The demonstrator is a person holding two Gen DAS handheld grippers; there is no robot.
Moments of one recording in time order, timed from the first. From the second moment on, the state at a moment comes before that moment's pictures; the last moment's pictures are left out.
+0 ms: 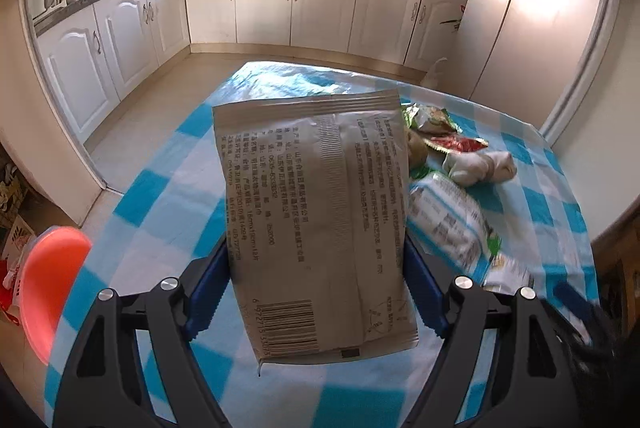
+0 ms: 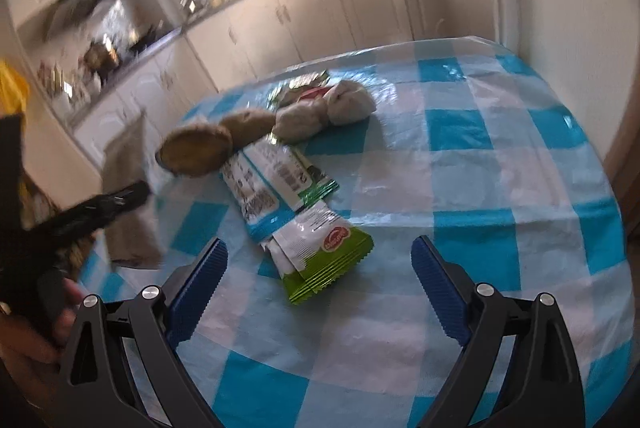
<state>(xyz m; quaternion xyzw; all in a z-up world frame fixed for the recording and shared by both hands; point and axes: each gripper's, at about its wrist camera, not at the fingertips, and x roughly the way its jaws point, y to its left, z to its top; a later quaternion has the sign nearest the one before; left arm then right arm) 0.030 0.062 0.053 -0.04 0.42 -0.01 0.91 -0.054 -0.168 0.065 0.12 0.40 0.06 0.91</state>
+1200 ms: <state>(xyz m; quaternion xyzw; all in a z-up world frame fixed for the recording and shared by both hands) -0.063 0.158 0.057 -0.08 0.42 -0.04 0.91 -0.080 -0.132 0.069 0.03 0.43 0.01 0.90</state>
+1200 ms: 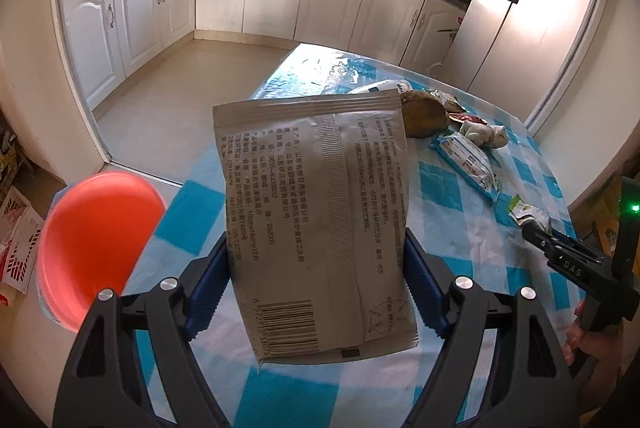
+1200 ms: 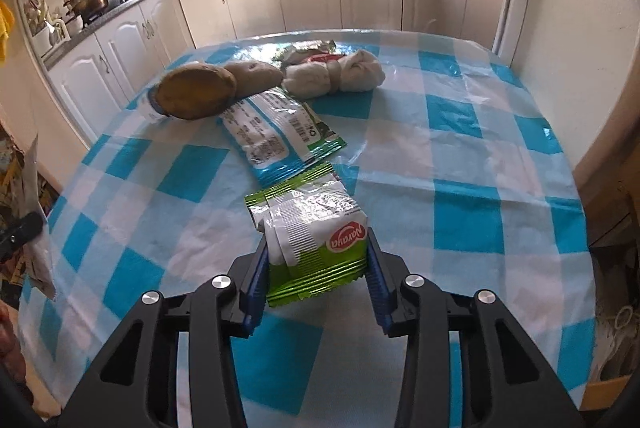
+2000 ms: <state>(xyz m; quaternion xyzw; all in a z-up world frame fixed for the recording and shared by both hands) -0.157 0.235 0.087 -0.11 0.39 0.03 0.92 -0.152 -0.068 0.117 0.05 0.41 0.10 0.91</state>
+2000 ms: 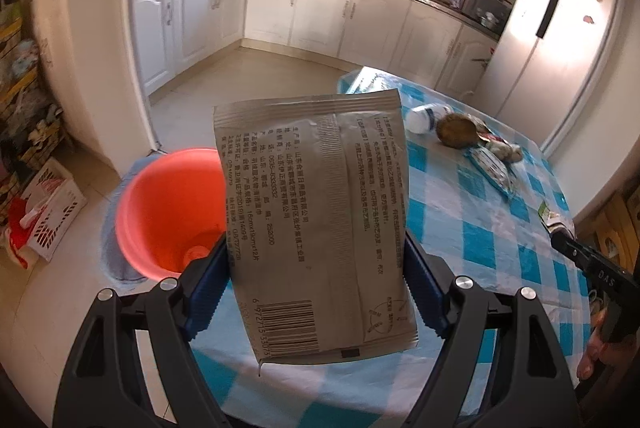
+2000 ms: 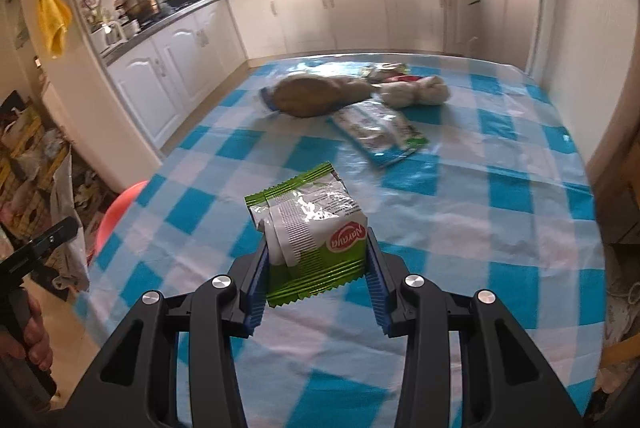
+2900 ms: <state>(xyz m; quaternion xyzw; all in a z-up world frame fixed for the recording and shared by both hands) -0.128 0.401 0.094 -0.17 0.35 0.15 0.91 -0.087 0.173 0.129 -0.03 0.43 0.32 0.84</state>
